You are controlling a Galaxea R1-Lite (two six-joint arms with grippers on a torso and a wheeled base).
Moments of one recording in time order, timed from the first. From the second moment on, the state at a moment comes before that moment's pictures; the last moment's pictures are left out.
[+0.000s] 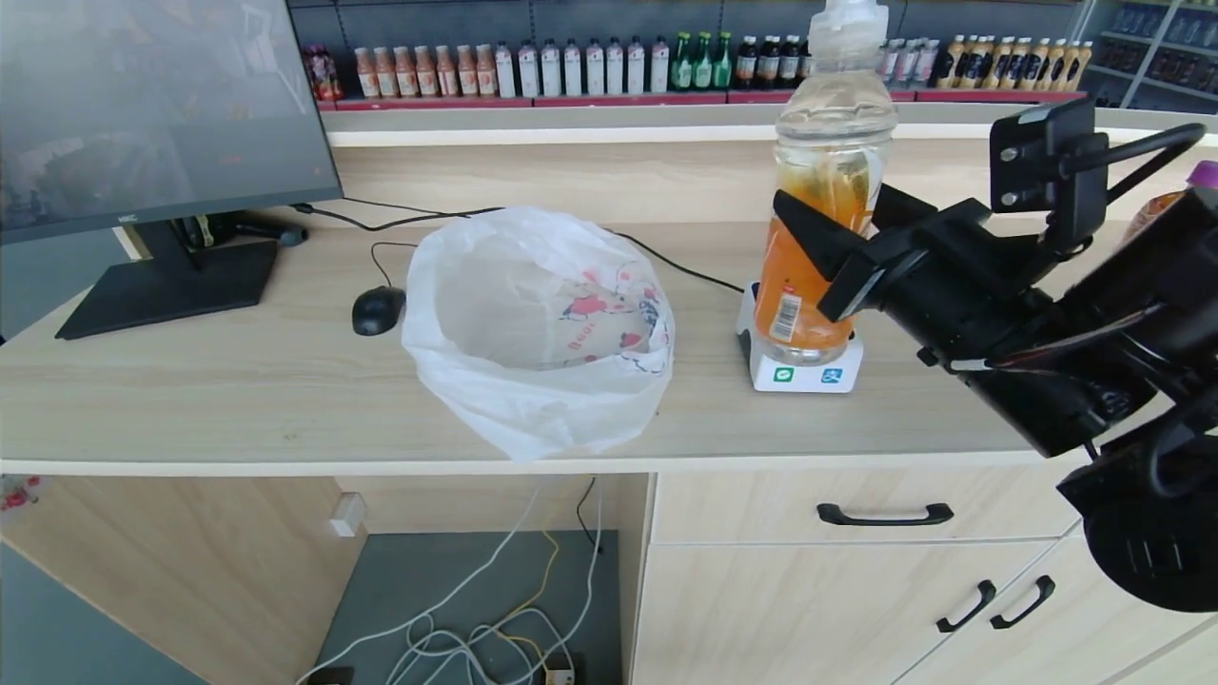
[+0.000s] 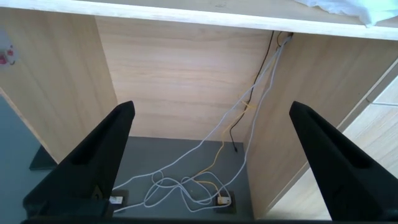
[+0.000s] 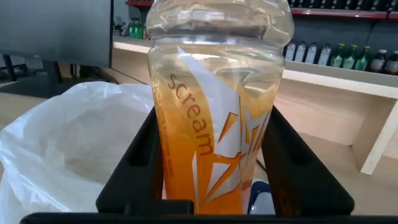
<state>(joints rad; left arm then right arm) 0.00 0.00 0.00 0.00 0.00 0.00 0.50 1.70 -0.81 -1.35 0.05 -0.19</state>
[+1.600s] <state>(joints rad) 0.00 0.00 0.00 0.00 0.00 0.00 0.27 1.91 -1.07 -1.40 0.69 -0.66</state>
